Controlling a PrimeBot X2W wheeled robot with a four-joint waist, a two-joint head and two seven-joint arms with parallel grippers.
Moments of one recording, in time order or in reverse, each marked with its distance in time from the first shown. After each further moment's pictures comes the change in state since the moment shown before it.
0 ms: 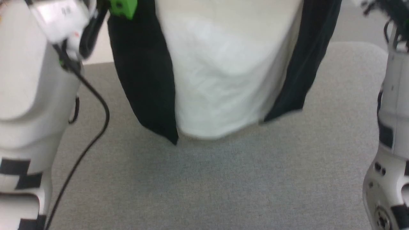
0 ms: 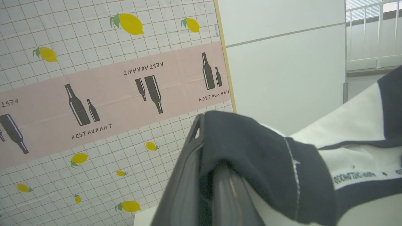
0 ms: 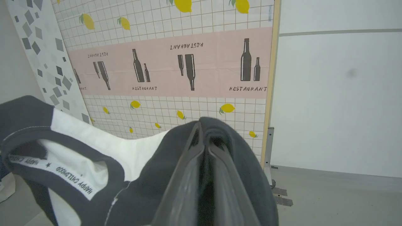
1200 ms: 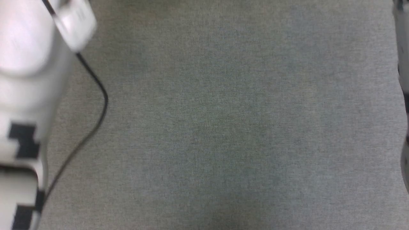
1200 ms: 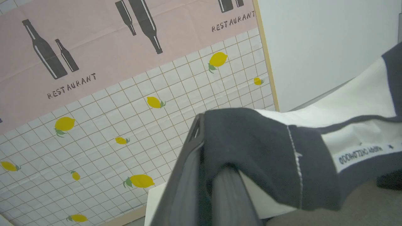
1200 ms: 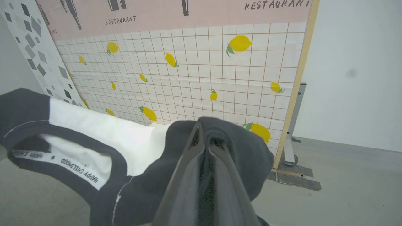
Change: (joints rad) left arm -0.196 -0.020 -0.093 0.362 0.176 -0.040 -0.523; right arm -0.232 -0.150 0.234 0.343 0.048 0.000 -0.505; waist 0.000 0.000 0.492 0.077
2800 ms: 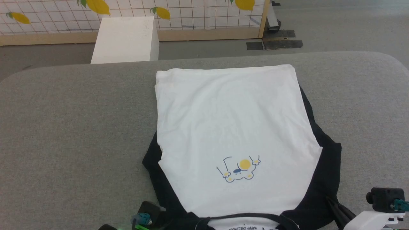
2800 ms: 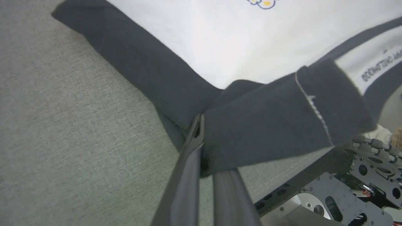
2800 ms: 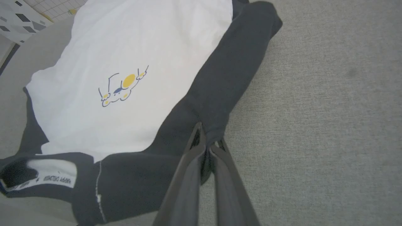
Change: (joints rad) left arm 1.267 0.205 -0.279 -0.571 -0.309 0.185 0.424; right arm 1.549 0.121 -0.275 -0.711 -0.019 0.000 0.369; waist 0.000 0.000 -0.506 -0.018
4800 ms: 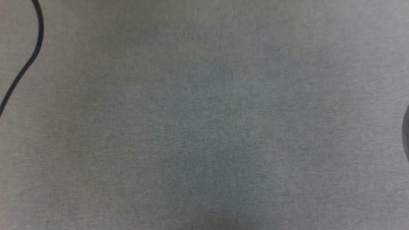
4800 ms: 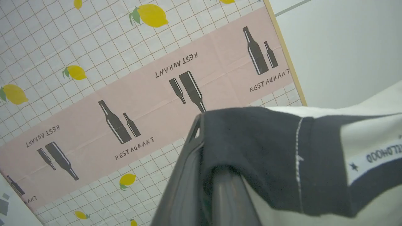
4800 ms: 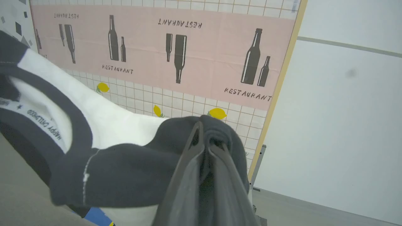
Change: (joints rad) left arm -1.616 -0.109 0.242 0.592 0.307 -0.194 -0.176; right arm -1.786 -0.033 0.207 0.719 -0.176 0.000 -0.215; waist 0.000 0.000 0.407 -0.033
